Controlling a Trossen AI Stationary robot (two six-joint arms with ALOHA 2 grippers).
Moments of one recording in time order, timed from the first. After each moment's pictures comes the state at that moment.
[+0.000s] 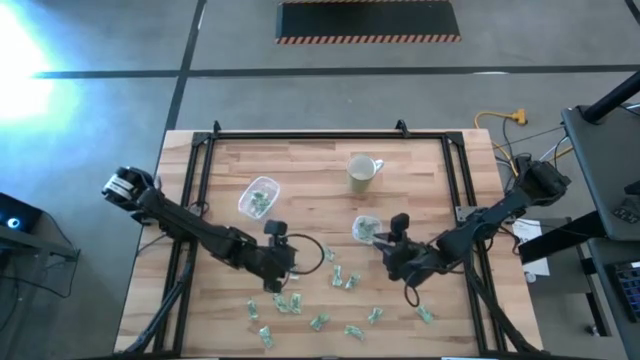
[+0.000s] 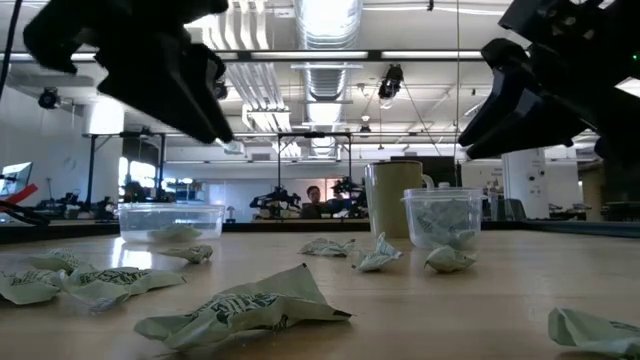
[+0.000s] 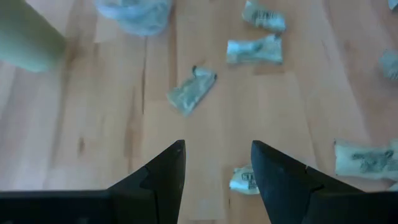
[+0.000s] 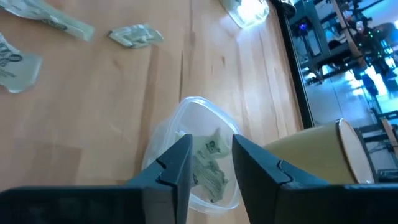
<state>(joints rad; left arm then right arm) -0.45 1.48 0.91 -0.34 -0.42 -0.20 0.57 1.41 0.63 -0.18 0.86 0.00</state>
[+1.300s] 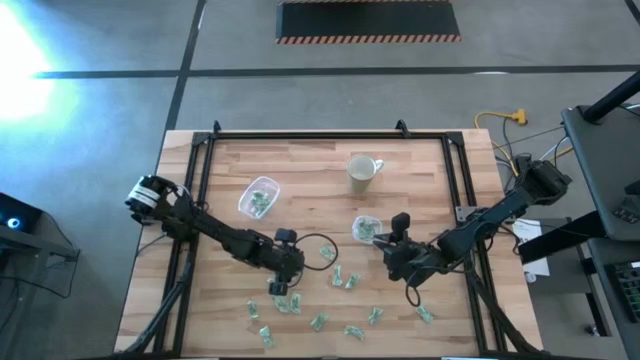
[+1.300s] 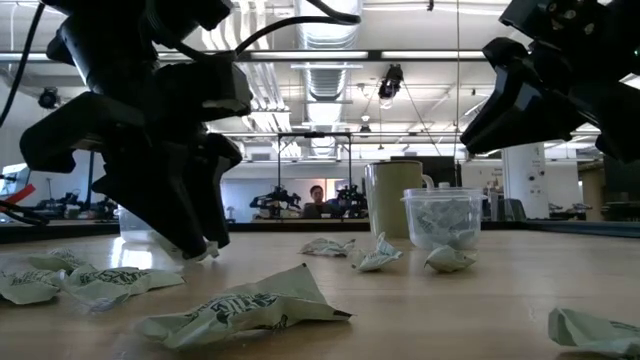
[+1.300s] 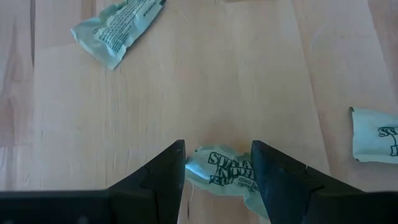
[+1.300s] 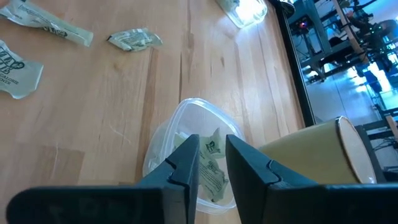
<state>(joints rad) -0.37 1.69 0.86 -0.17 -0.16 -0.20 0.58 1.40 0.63 -0.18 0.85 0.02</state>
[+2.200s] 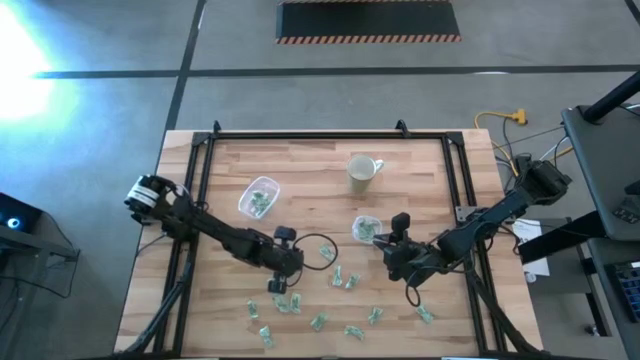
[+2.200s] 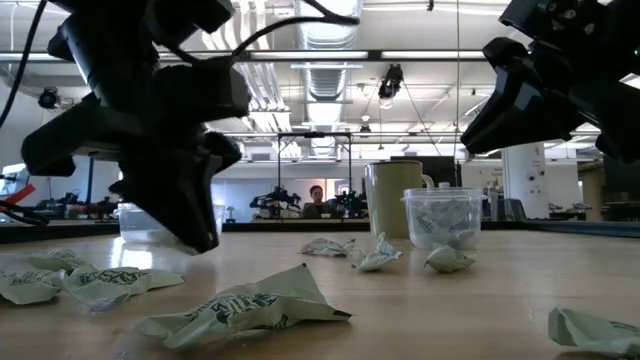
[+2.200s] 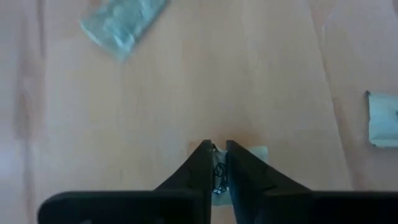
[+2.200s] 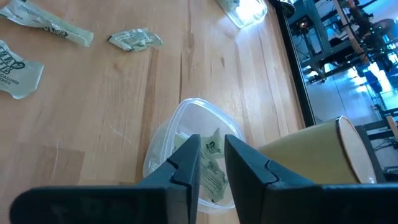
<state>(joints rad) -0.36 1.68 0.87 -0.22 -0.18 -0.16 0.58 1.40 0.63 -0.18 0.85 0.02</state>
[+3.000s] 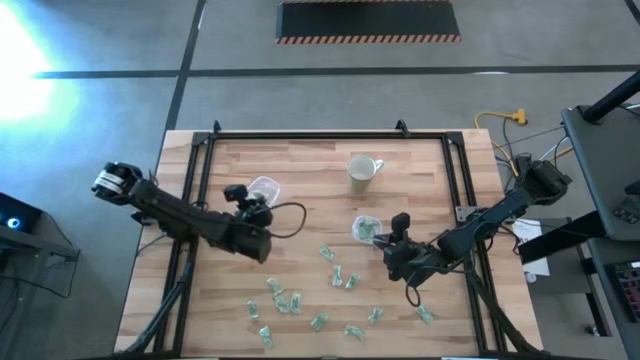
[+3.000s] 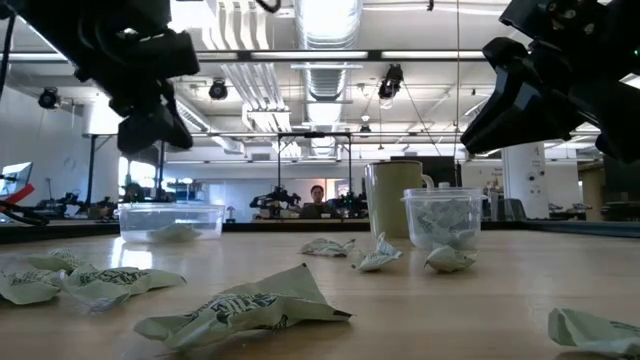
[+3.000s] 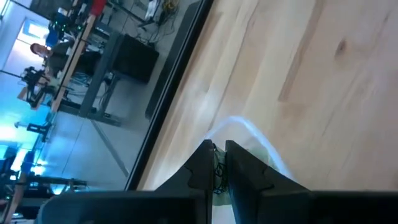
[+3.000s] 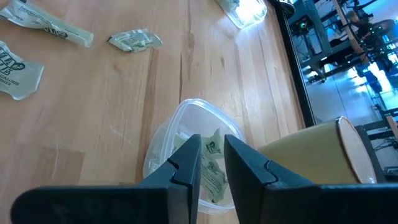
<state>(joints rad) -0.35 1.36 0.80 -0.83 -1.06 -0.52 0.58 1.40 0.63 -0.18 0.85 0.02</state>
